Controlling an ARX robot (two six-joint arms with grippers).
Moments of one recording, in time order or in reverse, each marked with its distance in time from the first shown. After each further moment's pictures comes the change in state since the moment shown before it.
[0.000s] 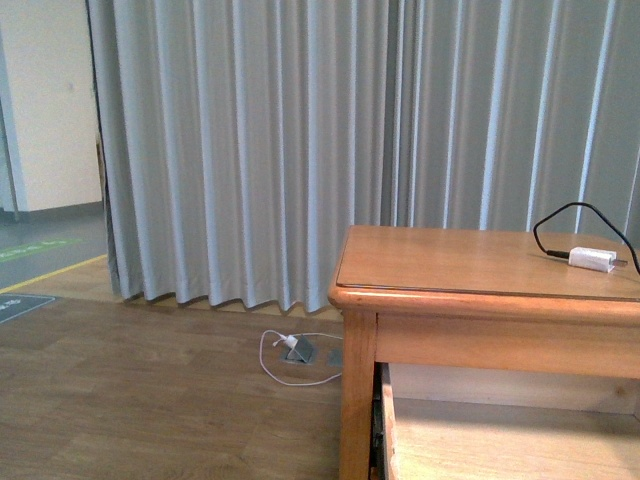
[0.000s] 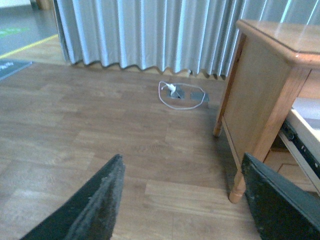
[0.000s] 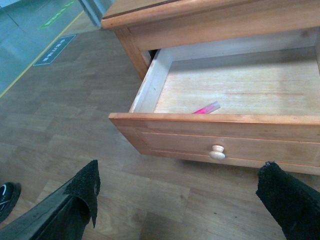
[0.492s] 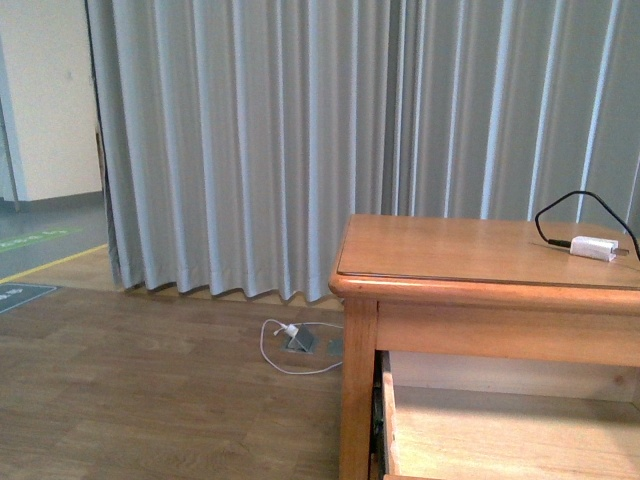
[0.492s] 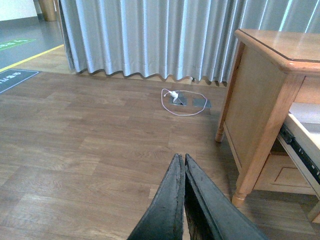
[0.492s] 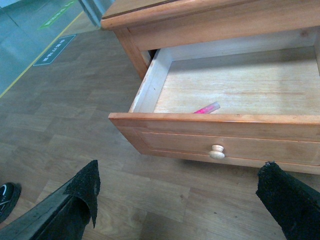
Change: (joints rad) left arm -0.001 -0.255 0.000 -0.243 -0.003 0.016; right arm 0.000 0.000 0.000 0.000 0.001 0.000
